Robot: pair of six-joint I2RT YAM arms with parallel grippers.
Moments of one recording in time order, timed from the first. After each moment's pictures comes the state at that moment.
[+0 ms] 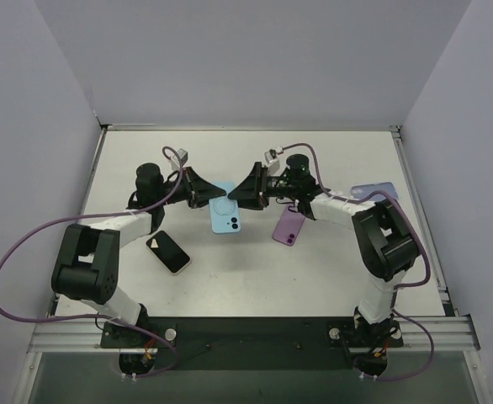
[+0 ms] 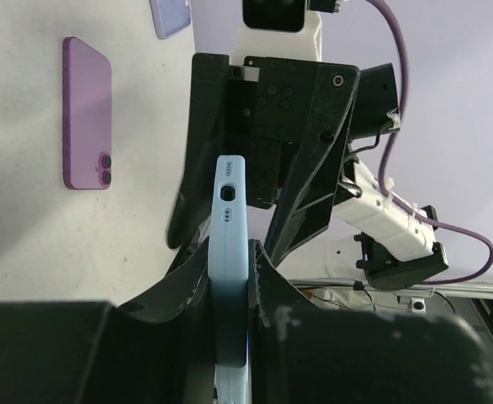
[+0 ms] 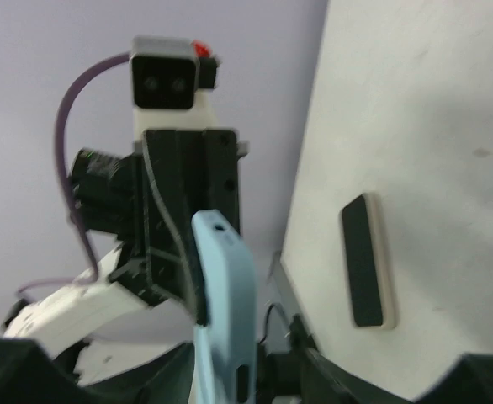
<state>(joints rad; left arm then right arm) -0.20 1.59 0.77 0.67 0.99 -1.34 0.49 1.83 1.00 0.66 -0.95 1.27</state>
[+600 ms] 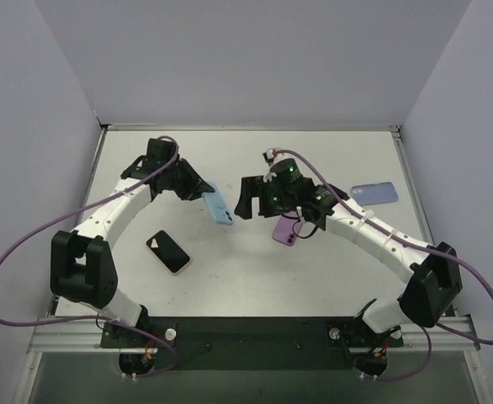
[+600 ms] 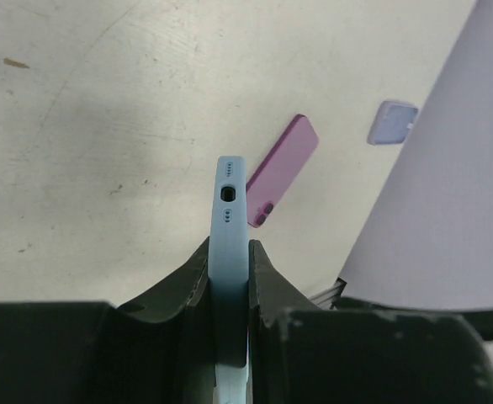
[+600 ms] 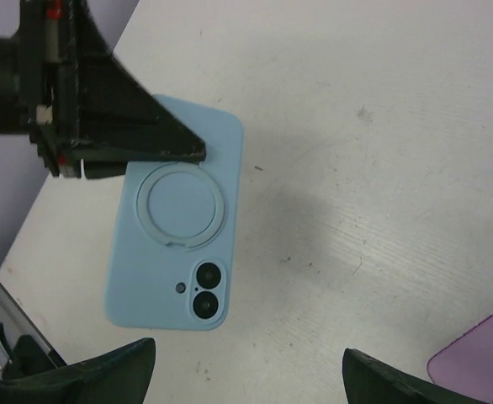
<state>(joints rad) -0.24 1.53 1.18 -0.44 0.42 -0.97 0.70 1.46 1.20 -0.41 -0.13 0.52</state>
